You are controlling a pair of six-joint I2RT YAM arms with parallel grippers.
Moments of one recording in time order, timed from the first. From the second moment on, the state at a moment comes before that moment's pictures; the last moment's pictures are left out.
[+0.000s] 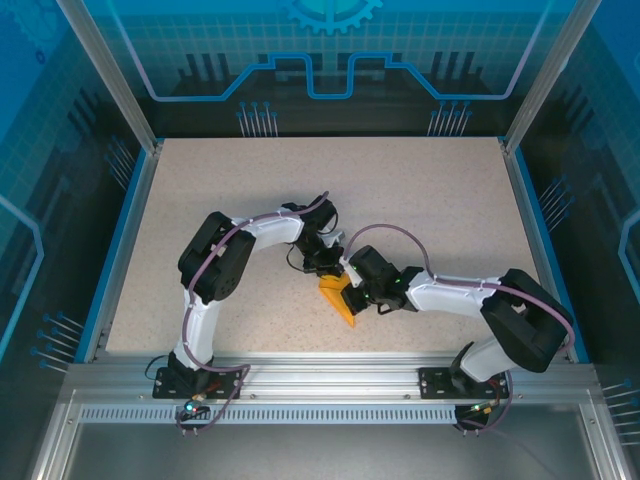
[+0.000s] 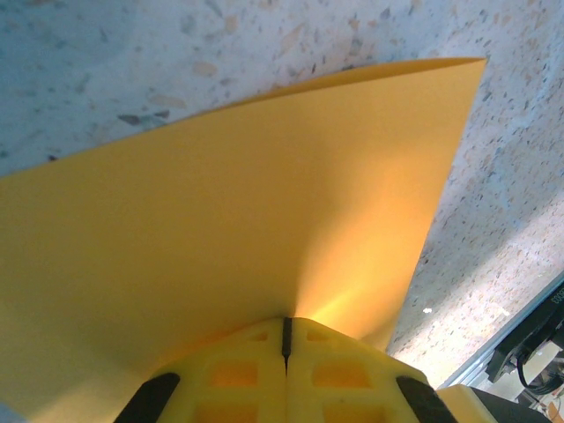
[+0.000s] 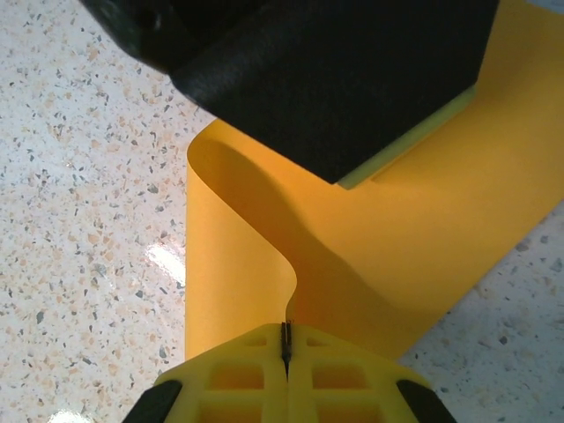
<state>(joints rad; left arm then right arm) -0.59 2.11 1.41 -0.72 0.59 -0.45 0.81 1.48 0.66 -0.18 -0.10 0.29</state>
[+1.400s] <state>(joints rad) -0.59 2.11 1.41 -0.72 0.58 -0.45 0.81 1.54 0.66 -0.16 -0.10 0.29</state>
